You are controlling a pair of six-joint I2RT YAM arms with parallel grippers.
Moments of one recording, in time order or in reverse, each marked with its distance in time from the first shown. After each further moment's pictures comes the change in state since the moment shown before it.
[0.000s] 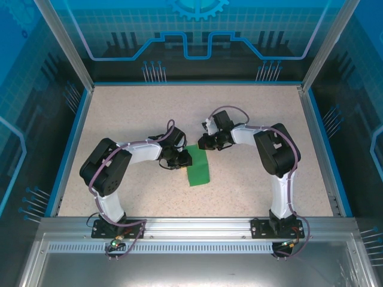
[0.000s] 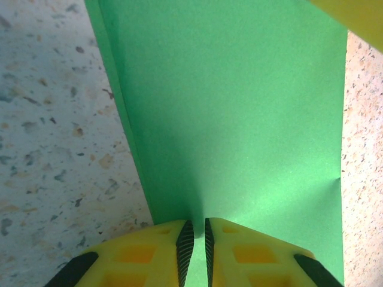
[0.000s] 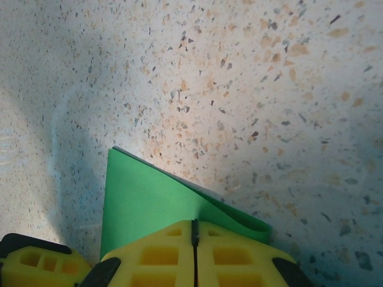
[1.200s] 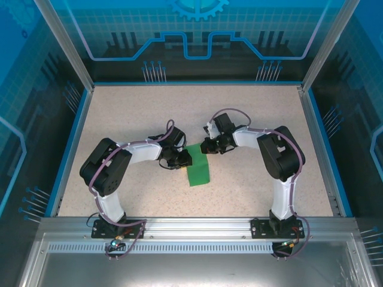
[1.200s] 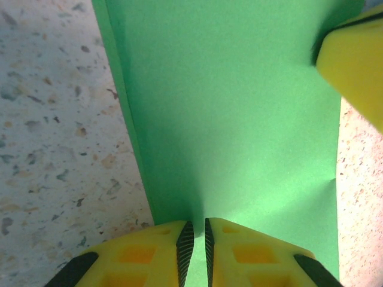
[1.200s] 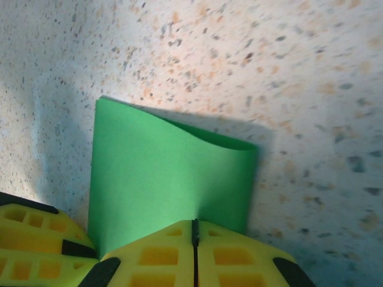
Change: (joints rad) left arm 0.000 0.002 0.000 0.003 0.003 -0.018; right arm 0.011 -0.073 -0.070 -0.056 0.045 -0.038
